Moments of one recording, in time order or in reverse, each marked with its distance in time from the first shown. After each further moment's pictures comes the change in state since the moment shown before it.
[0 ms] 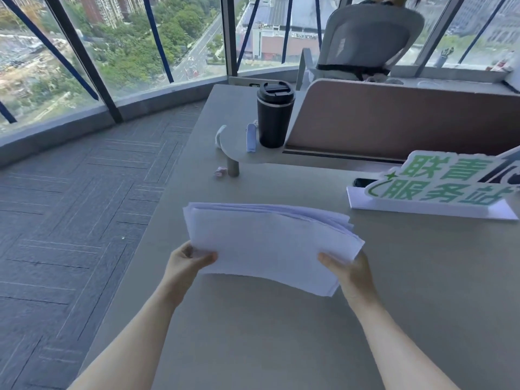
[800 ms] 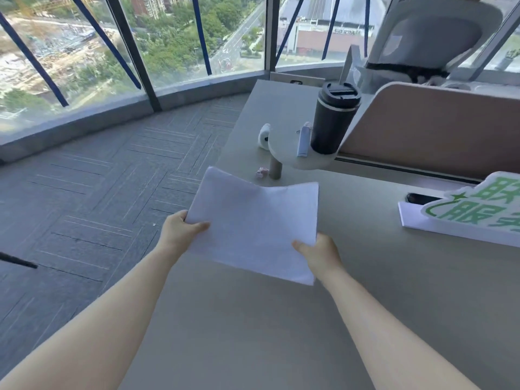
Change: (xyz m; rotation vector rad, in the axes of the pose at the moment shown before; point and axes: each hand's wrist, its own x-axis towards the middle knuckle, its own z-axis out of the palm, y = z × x) left_hand 0.064 0.042 -0.087 0.356 0.248 -0.046; right_hand 0.061 0.012 0.135 -0.389 -0.160 0.160
